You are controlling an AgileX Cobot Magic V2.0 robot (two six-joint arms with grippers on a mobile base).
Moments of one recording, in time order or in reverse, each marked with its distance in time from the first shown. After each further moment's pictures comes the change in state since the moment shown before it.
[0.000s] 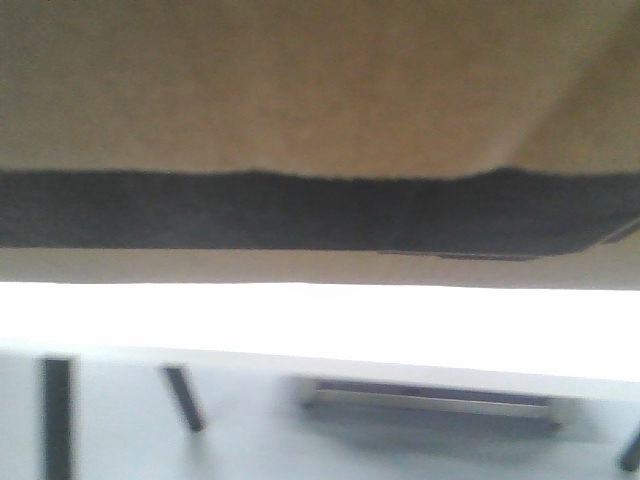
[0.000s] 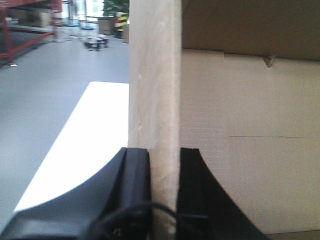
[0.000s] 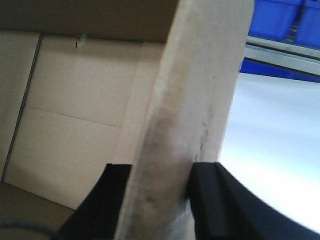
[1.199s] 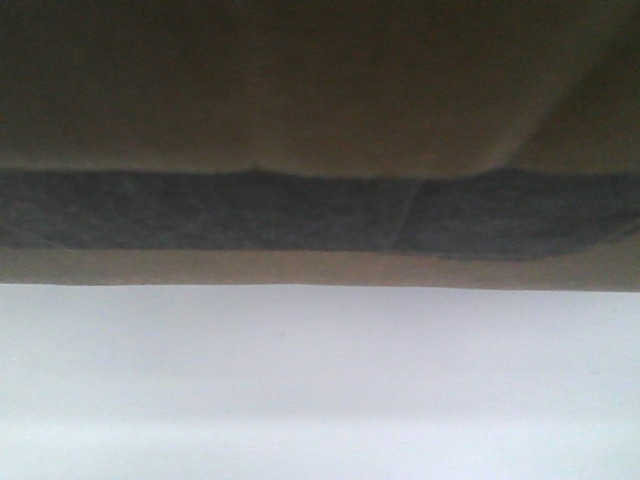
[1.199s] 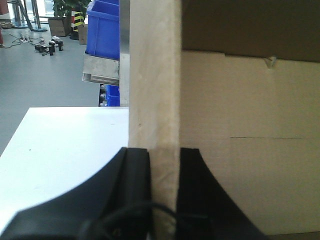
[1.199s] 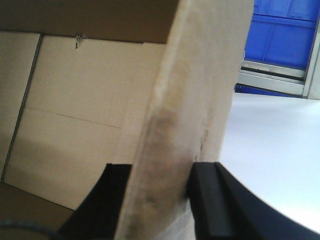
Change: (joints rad) left arm 0.007 0.000 0.000 -0.002 0.000 0.000; right arm 0.000 0.000 0.000 0.000 0.000 0.000
